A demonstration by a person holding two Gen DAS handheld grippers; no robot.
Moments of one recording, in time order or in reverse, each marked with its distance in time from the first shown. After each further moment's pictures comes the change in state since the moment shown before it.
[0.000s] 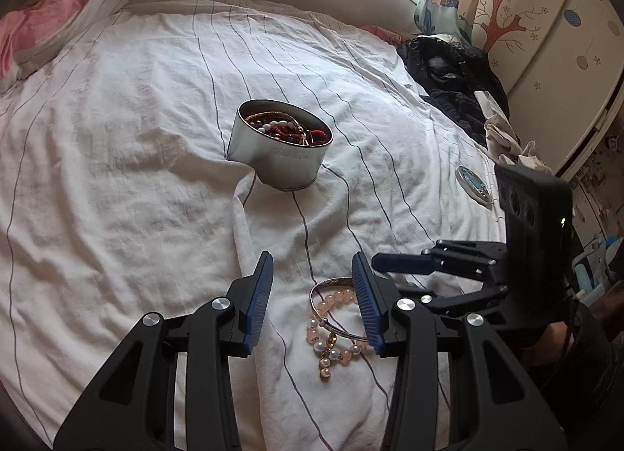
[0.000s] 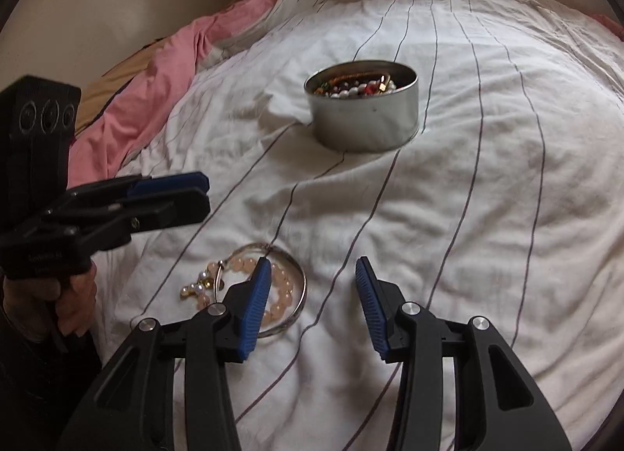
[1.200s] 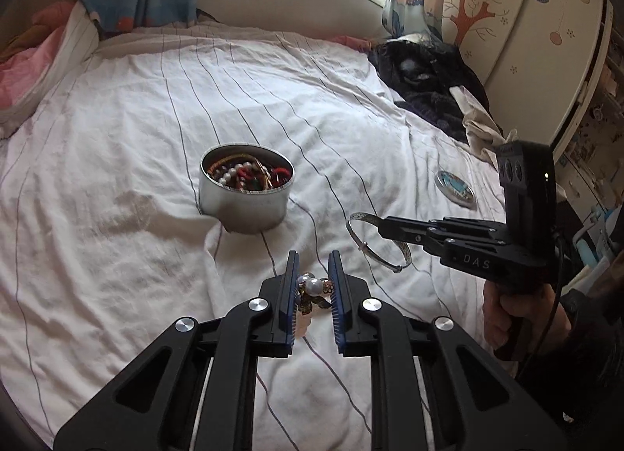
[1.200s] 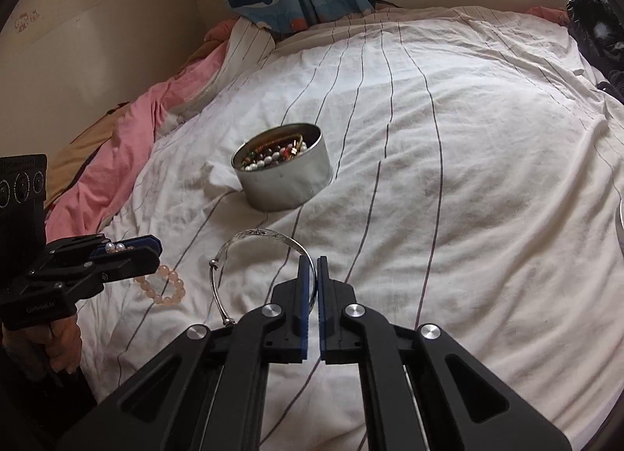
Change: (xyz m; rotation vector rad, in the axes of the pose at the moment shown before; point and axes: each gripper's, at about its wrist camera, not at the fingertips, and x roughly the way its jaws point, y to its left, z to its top) left arm -0.010 -0.031 0.030 0.137 -0.063 -0.002; right arm -0.055 -0.045 0.011 0.146 -0.230 -0.109
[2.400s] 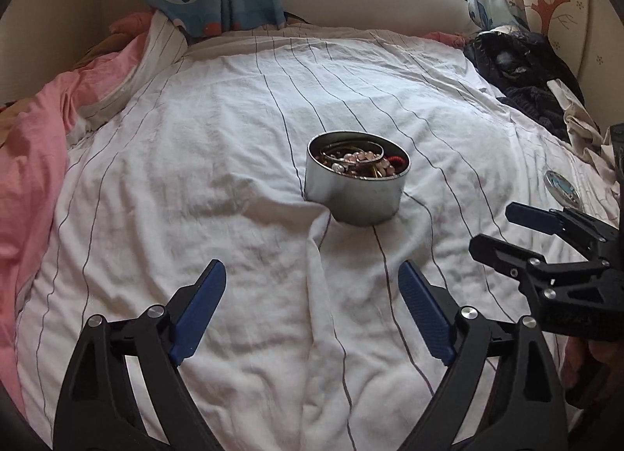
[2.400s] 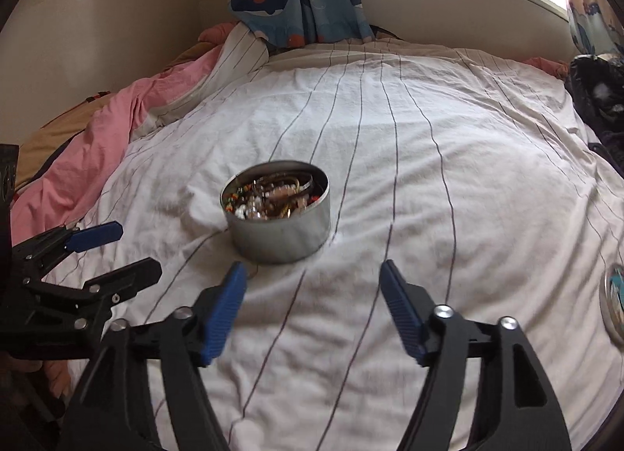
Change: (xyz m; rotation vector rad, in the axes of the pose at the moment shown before) left arm 0.021 0.014 -0.026 -0.026 -0.002 0.423; right arm 0.015 0.031 -0.005 -0.102 -0.030 -0.170
